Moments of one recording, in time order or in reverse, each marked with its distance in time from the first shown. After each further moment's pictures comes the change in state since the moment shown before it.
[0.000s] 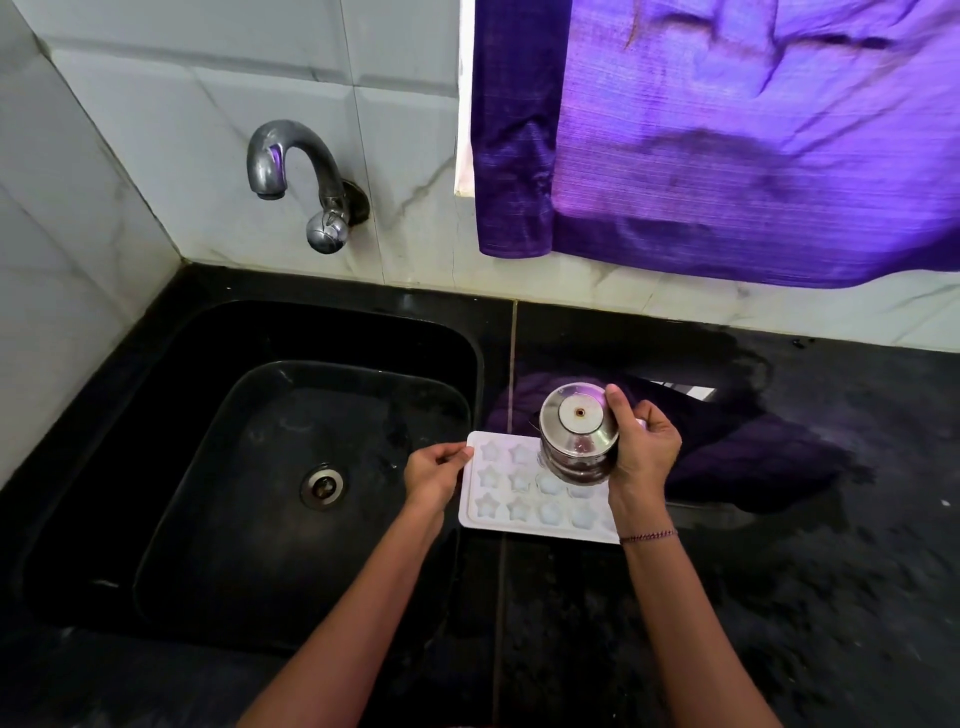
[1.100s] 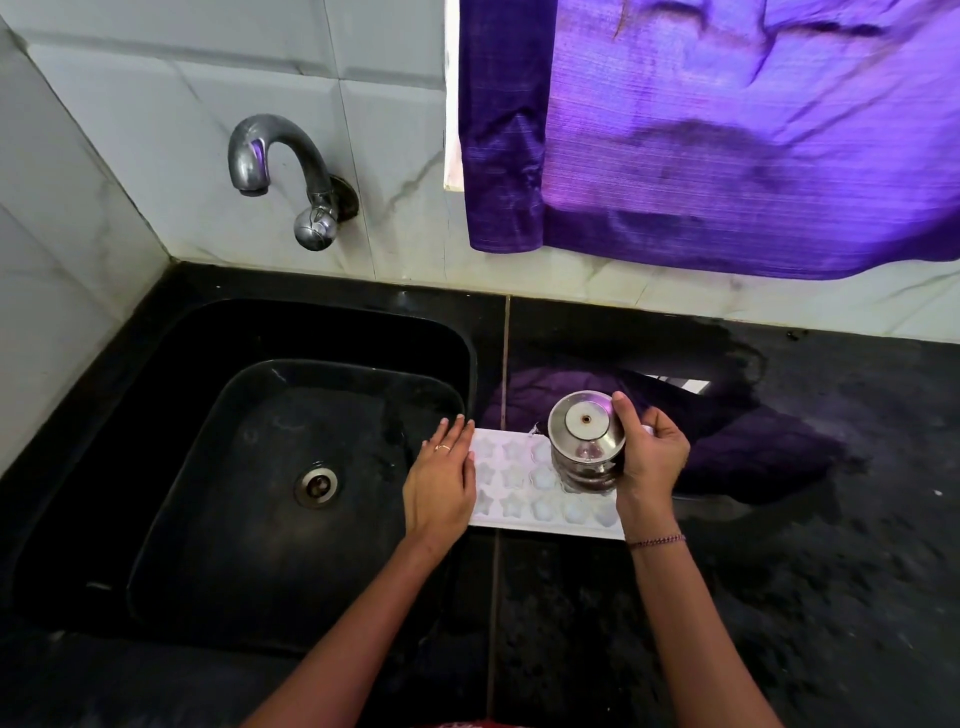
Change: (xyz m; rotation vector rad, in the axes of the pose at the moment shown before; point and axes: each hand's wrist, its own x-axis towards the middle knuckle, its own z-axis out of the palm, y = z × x) left_hand -0.017 -0.013 0.003 0.974 0.066 0.765; right_hand 0.007 0.005 -0.018 -0.049 0.035 -0.021
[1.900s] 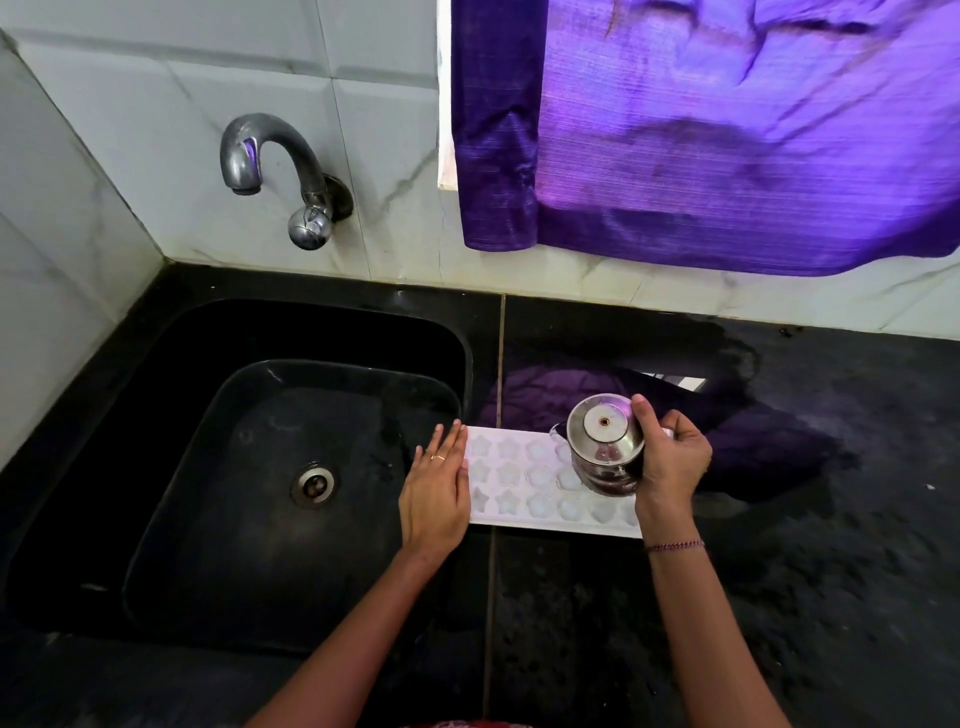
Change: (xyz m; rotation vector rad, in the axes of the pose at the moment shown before) left_hand -0.012 -0.009 0.014 -0.027 0.016 0.015; right_hand 0.006 -0.007 -0.021 -0.005 0.047 -0.032
